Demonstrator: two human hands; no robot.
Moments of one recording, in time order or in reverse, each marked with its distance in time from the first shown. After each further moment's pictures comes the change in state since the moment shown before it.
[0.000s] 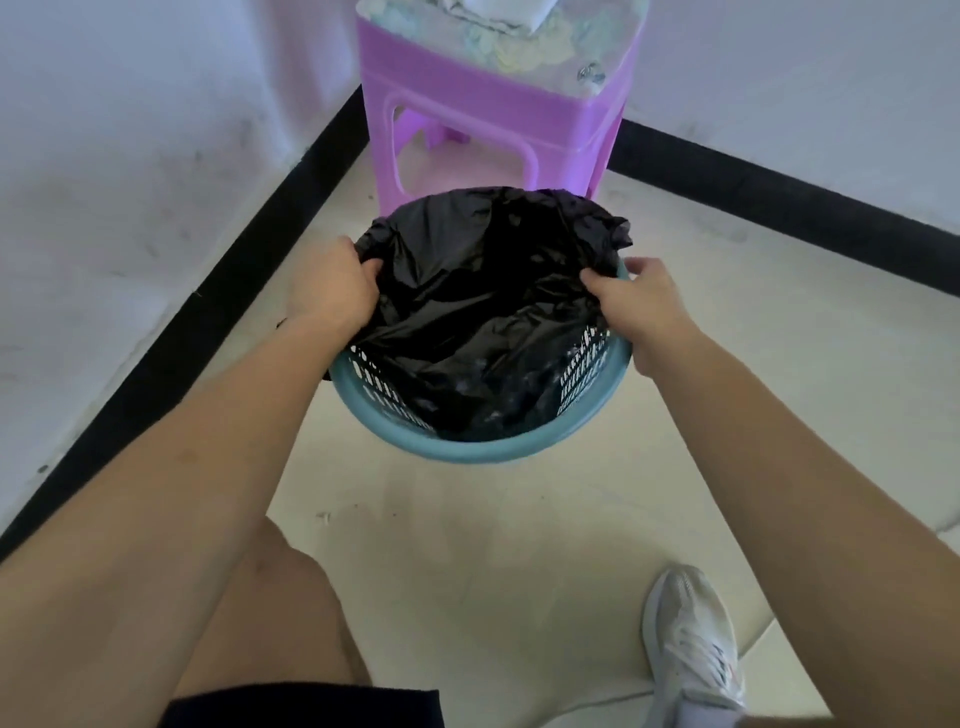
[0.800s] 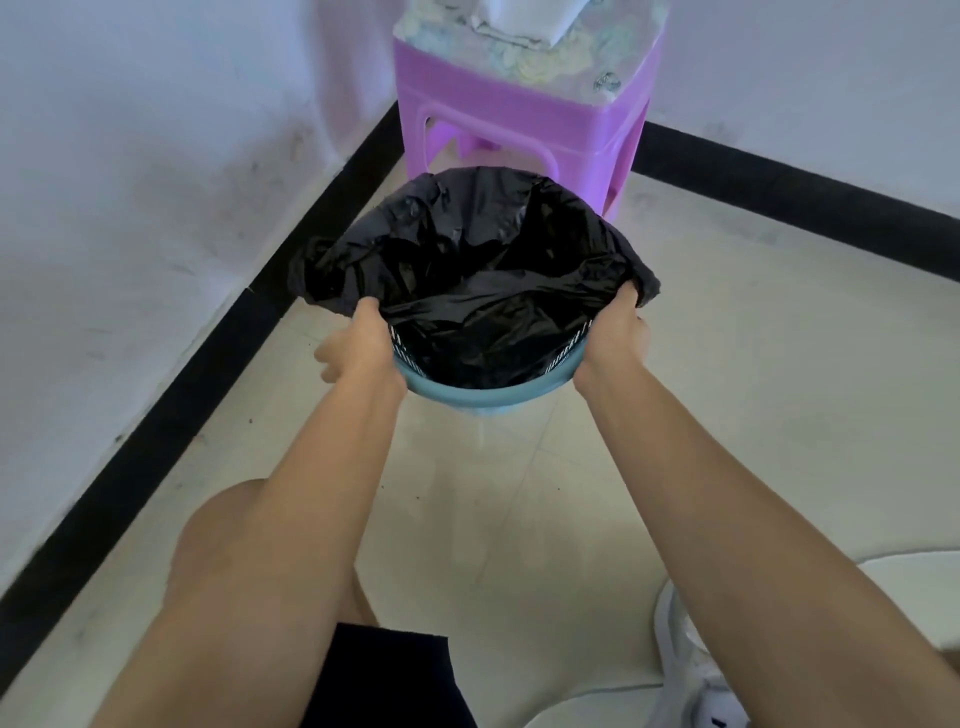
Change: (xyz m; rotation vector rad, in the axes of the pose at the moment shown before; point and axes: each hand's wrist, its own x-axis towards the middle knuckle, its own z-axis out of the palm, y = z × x) left_hand -0.064 -0.005 0.018 -1.252 0.207 -0.988; right_hand -0.040 0.003 0.039 0.712 0.111 0.400
